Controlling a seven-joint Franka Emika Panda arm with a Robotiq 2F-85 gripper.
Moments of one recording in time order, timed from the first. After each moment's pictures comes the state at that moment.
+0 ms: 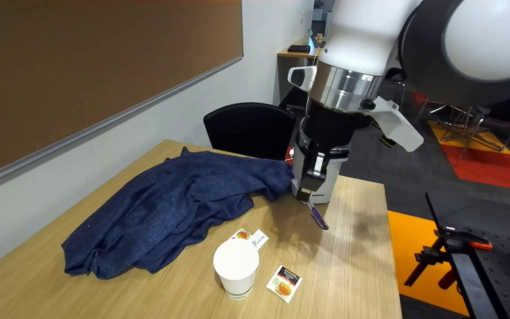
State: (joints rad) arm -0.01 0.04 0.03 -2.45 0.17 2.66 -0.19
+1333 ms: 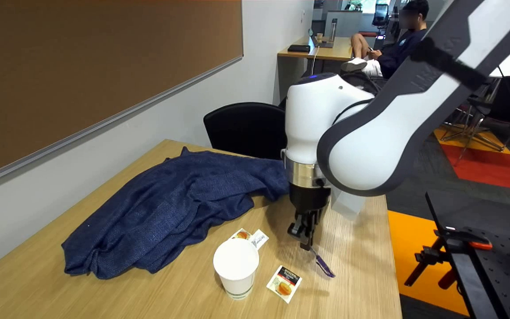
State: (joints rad) arm -0.02 0.46 0.00 -2.27 0.19 2.63 0.09
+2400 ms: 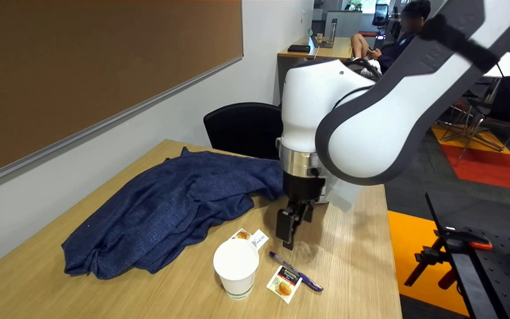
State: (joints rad) arm -0.01 0.41 0.00 -2.26 0.18 2.64 0.11
